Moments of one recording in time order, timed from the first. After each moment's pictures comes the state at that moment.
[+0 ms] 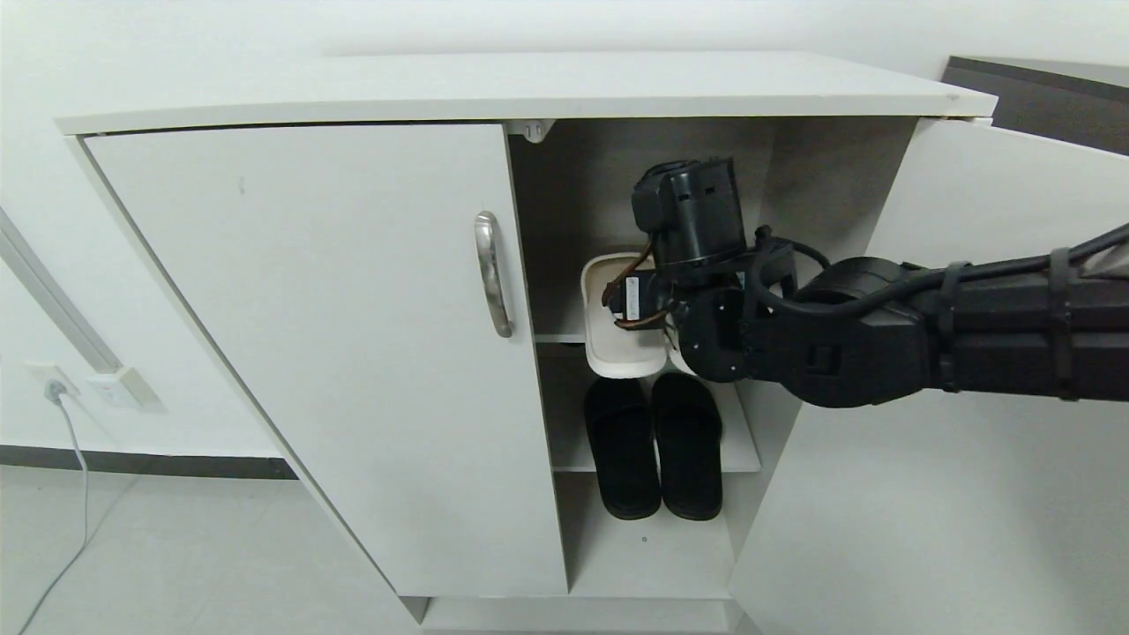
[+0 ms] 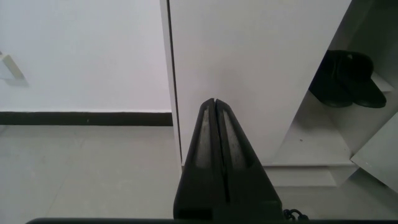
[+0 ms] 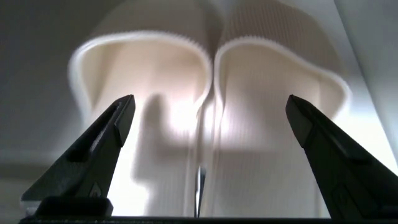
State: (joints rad) left arm 0.00 0.00 0.00 0.00 0.03 0.00; right arm 0.84 2.04 -1.71 -0.05 -0.77 0.20
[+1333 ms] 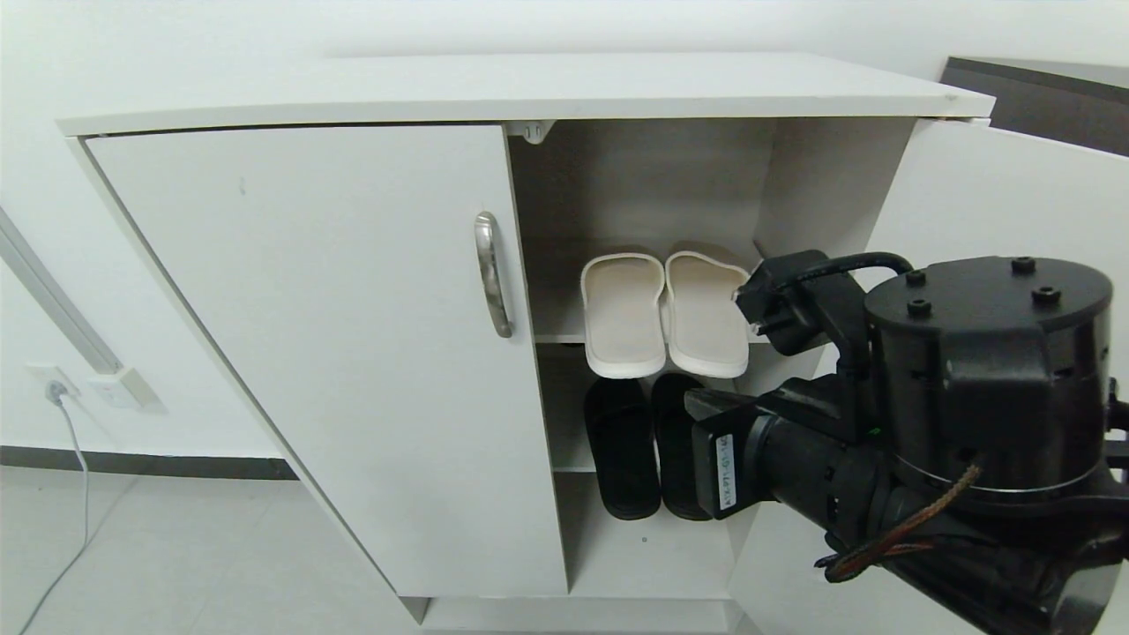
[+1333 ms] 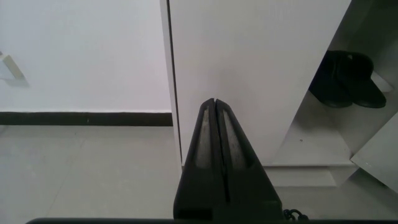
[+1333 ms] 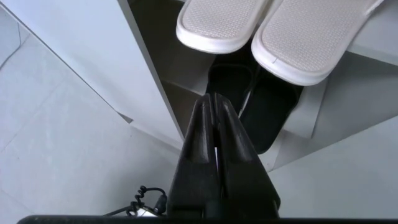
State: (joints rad) left arm 0.00 0.00 0.00 0.00 0.03 0.00; right arm 1.05 1.57 -0.98 -0.27 -0.56 0.21
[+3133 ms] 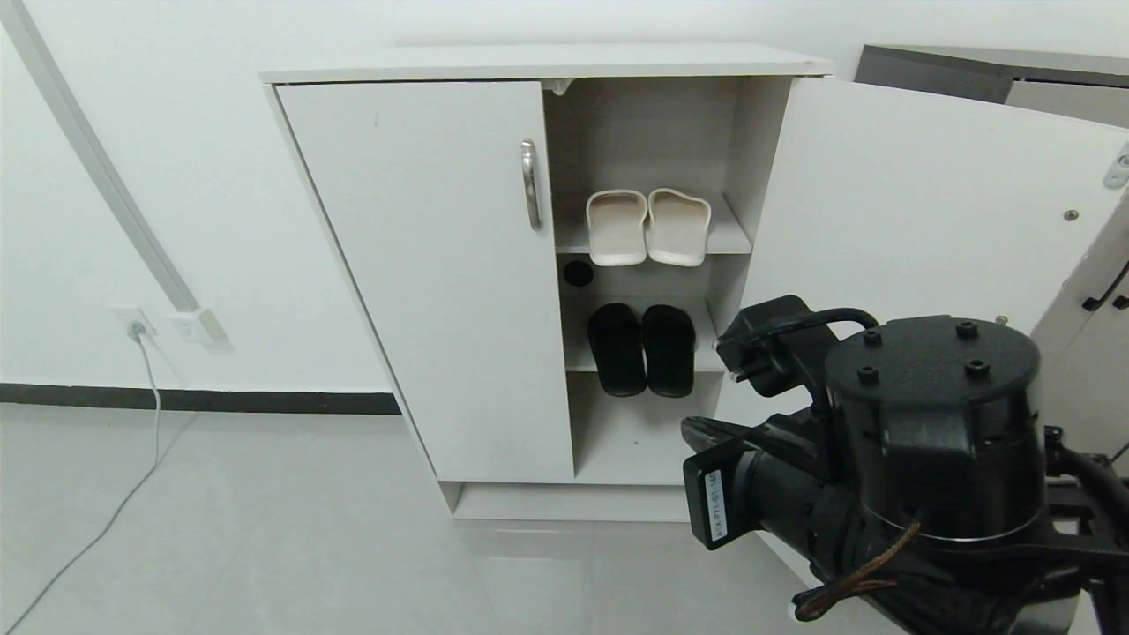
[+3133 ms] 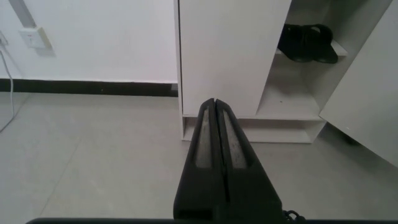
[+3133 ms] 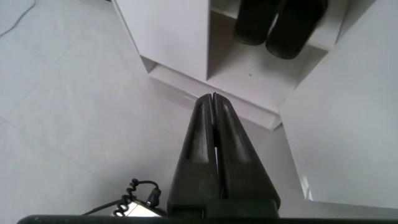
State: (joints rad) left arm 0.00 0.00 0.00 0.00 0.03 -0.02; right arm 1.04 1.60 -0.91 -0.34 -0.56 0.20
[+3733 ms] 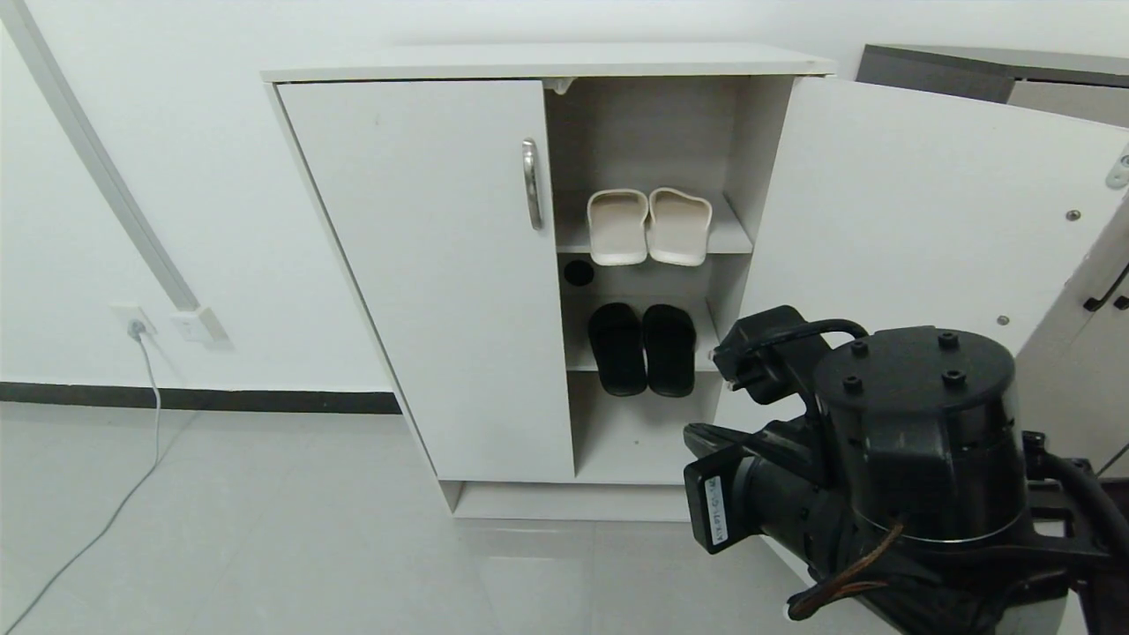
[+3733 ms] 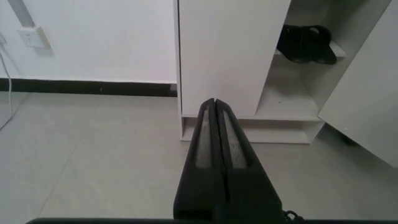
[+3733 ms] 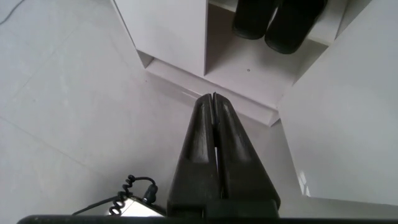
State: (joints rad) left arm 0.00 0.00 0.00 0.00 0.03 -0.03; right arm 1.04 1.61 -0.90 -0.34 -0.56 0.20
